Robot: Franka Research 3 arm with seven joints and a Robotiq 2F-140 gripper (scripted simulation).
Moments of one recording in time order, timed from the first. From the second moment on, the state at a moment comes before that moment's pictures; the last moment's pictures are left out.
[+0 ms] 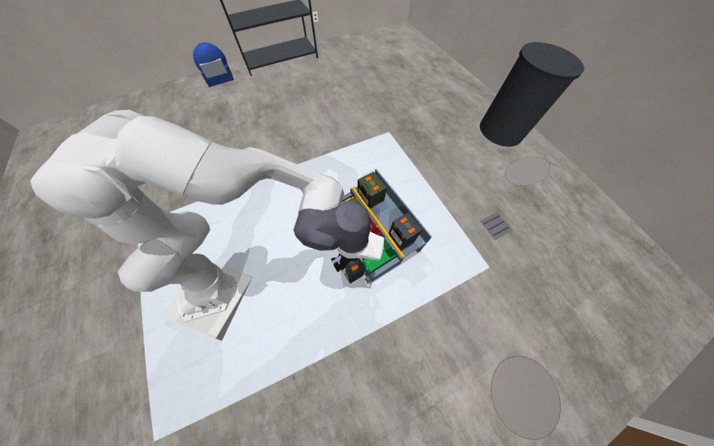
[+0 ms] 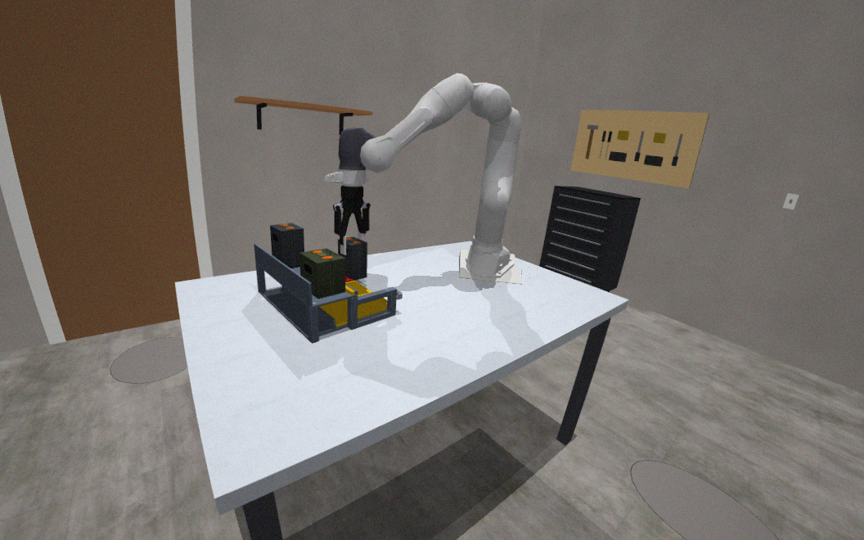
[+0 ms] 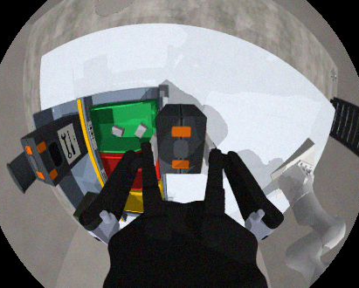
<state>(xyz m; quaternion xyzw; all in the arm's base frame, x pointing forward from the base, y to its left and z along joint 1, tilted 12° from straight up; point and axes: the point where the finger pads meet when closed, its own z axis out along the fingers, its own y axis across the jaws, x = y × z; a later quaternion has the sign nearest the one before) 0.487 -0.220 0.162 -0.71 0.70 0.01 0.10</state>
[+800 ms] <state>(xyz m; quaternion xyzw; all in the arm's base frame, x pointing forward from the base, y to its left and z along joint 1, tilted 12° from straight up) 0.473 -0.186 0.157 -0.72 0.69 0.01 0.10</state>
